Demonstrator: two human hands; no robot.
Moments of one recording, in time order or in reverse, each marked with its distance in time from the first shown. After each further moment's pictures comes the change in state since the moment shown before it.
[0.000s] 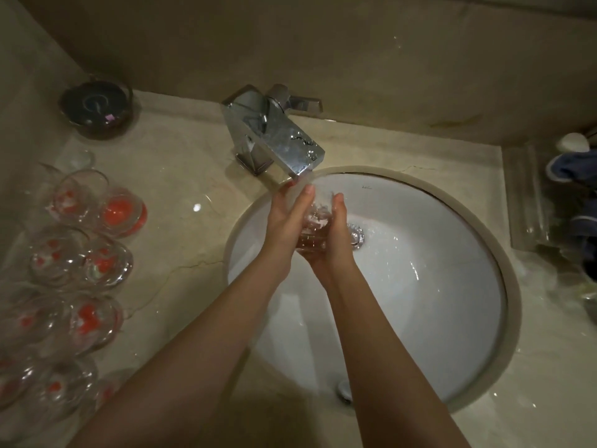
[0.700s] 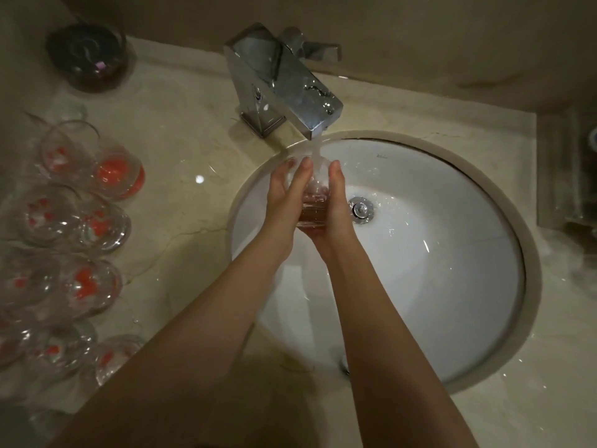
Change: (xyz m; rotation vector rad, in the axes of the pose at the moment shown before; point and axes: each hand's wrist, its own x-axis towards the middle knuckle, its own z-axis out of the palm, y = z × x) left_hand 0.001 -0.015 -0.010 0.016 0.091 -0.096; right_hand 0.008 0.019 0.001 -0.133 -0.018 -0.008
